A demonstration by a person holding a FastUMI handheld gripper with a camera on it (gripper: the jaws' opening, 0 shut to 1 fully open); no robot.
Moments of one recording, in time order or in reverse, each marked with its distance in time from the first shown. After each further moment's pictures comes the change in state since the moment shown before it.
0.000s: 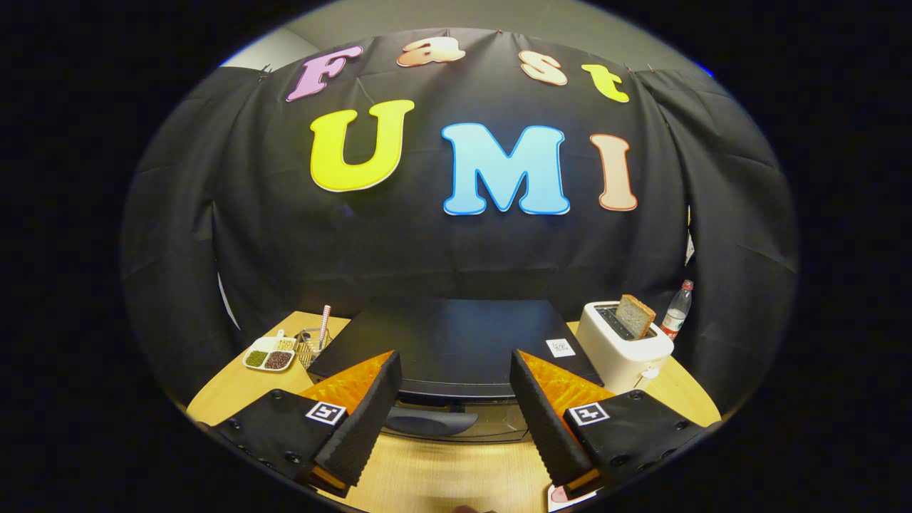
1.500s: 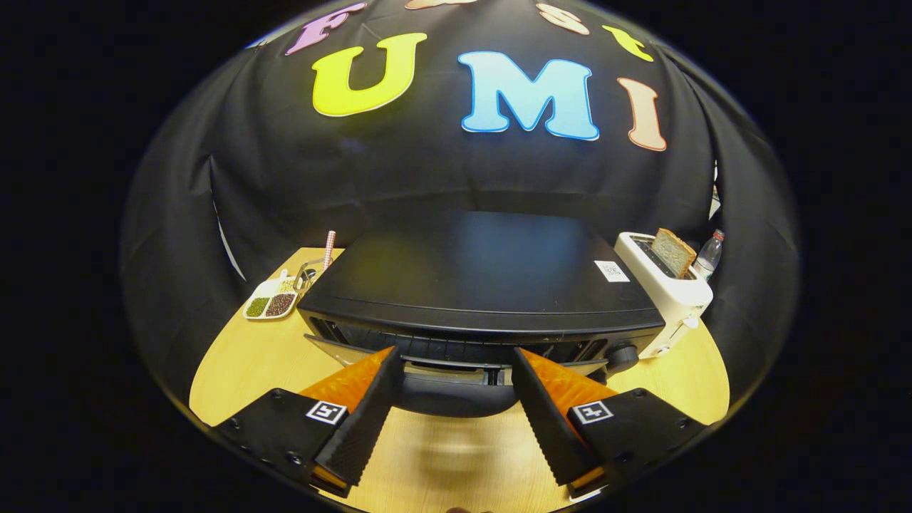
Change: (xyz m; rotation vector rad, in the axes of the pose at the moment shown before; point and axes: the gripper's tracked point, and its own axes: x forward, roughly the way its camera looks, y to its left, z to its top) arm 0.011 0.029 -0.072 -0.020 0.288 0.046
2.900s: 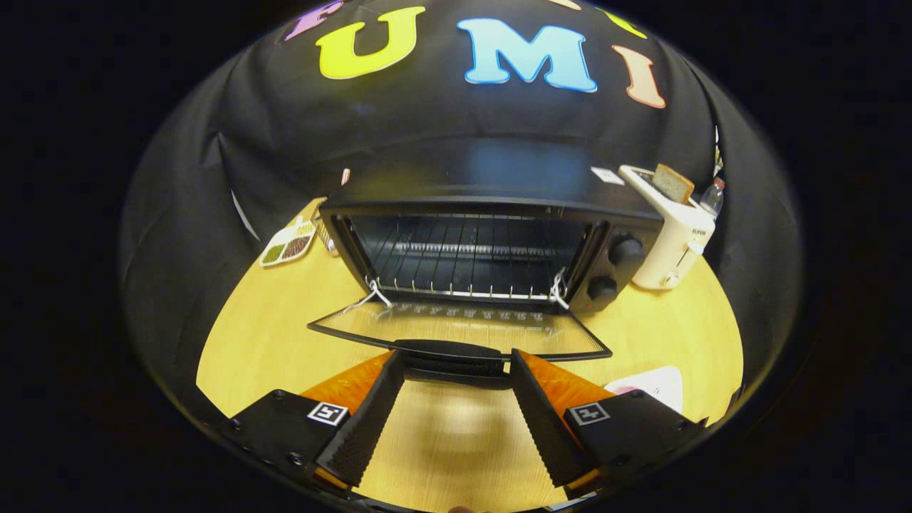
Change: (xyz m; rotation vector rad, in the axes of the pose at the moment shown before) arm -0.041 0.012 -0.120 0.038 0.267 0.062
